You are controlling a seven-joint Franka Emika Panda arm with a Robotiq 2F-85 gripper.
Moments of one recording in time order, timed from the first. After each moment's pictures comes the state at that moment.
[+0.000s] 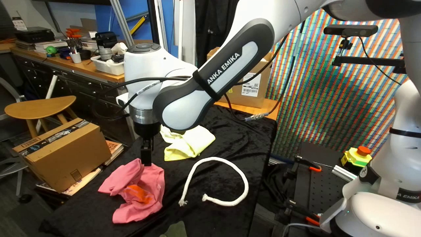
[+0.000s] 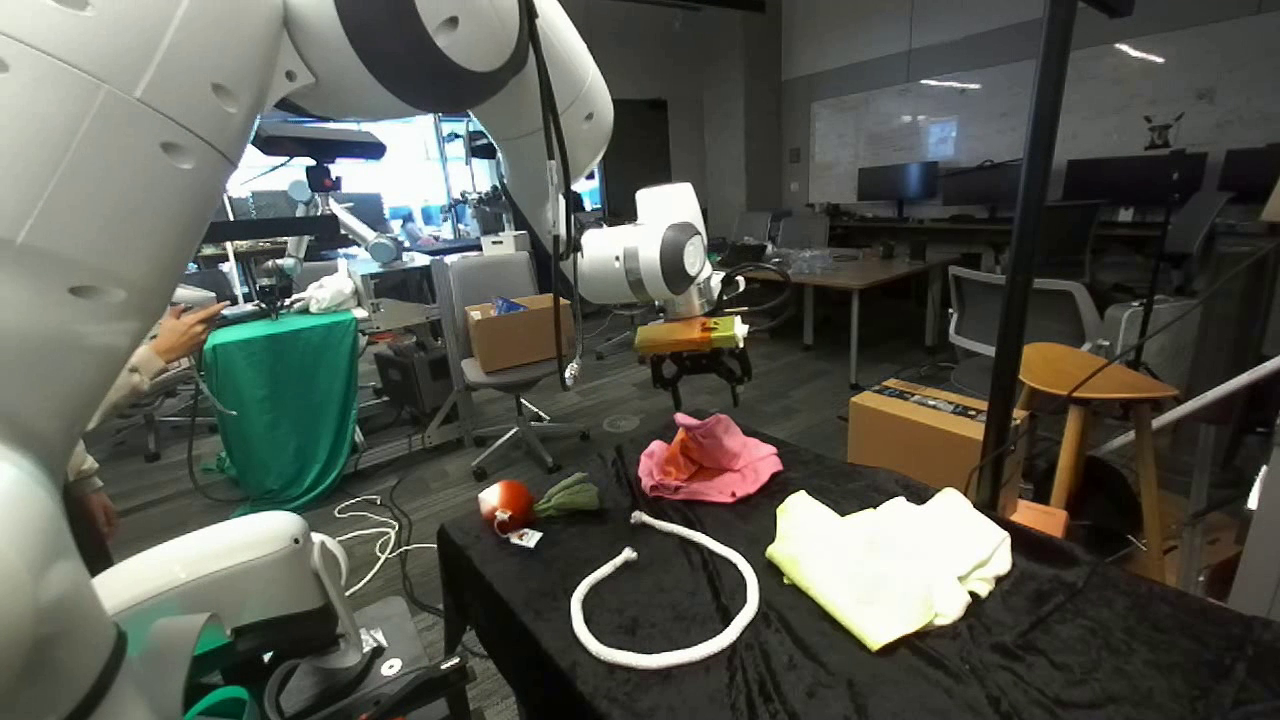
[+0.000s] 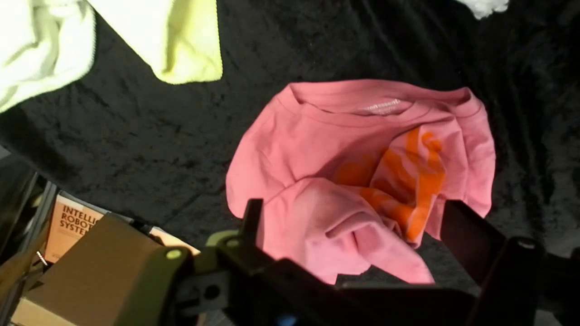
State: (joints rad) arm 0.27 0.61 0.16 -1.71 -0.28 2.49 -0.15
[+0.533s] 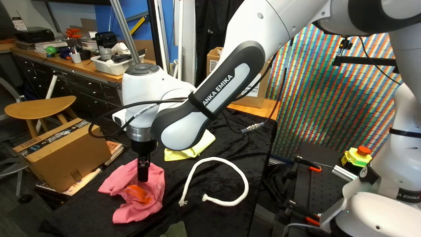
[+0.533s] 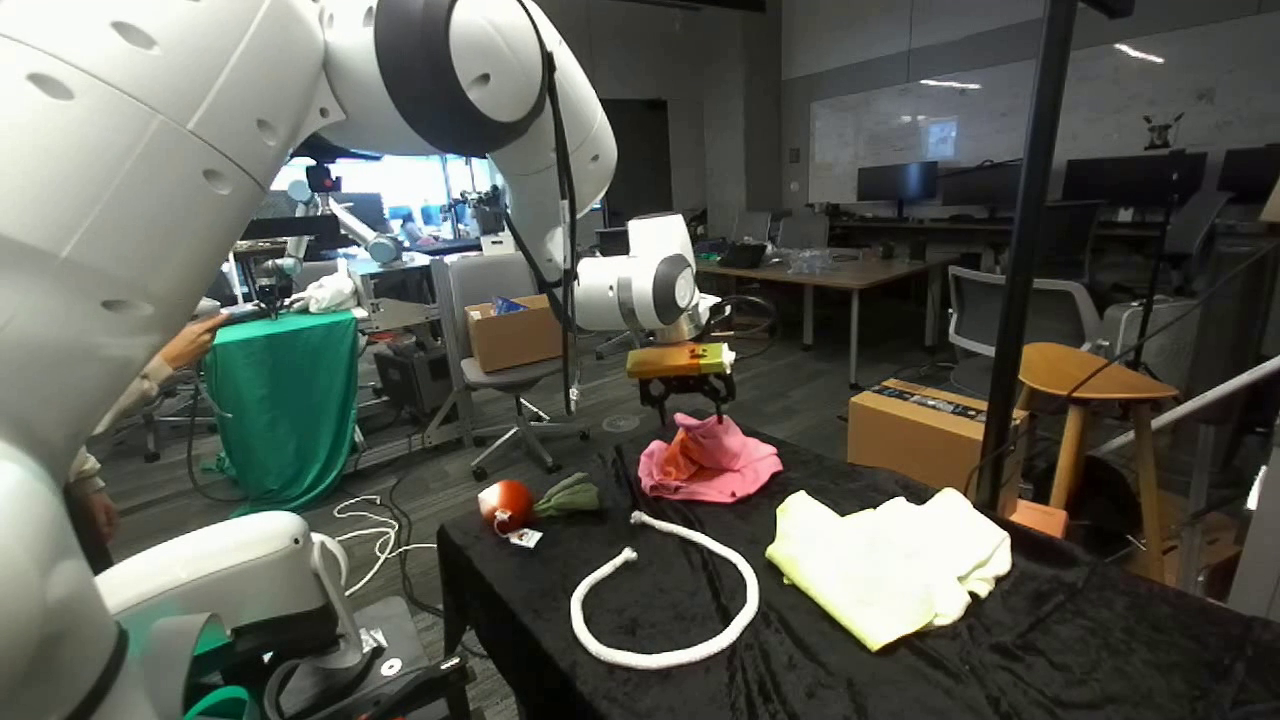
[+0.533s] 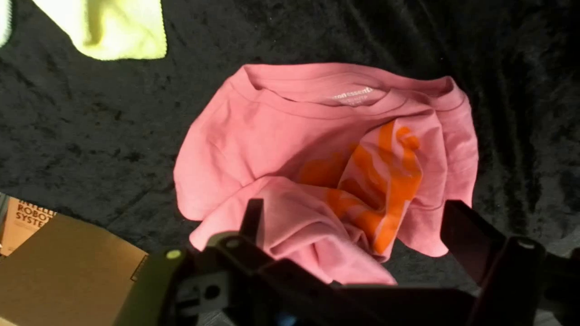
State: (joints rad) arm 0.28 0.69 0.18 -1.69 -0.28 2.56 -0.16
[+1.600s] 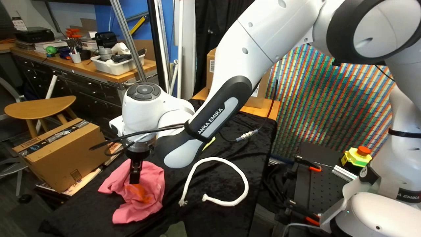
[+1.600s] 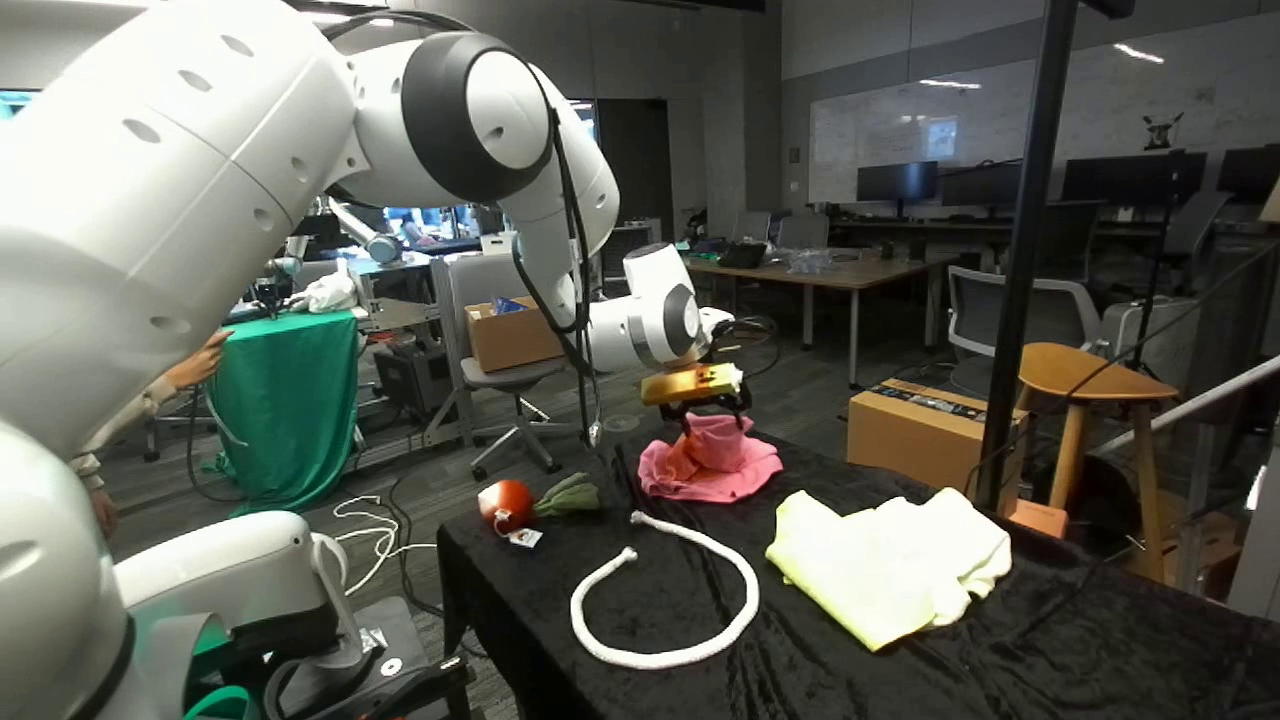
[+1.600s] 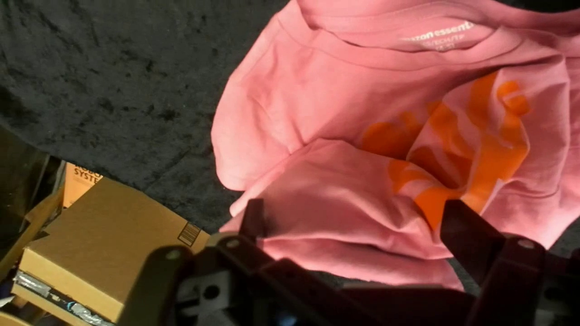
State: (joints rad) arm 0.42 0.82 0.00 -1.60 -0.36 2.74 -0.03
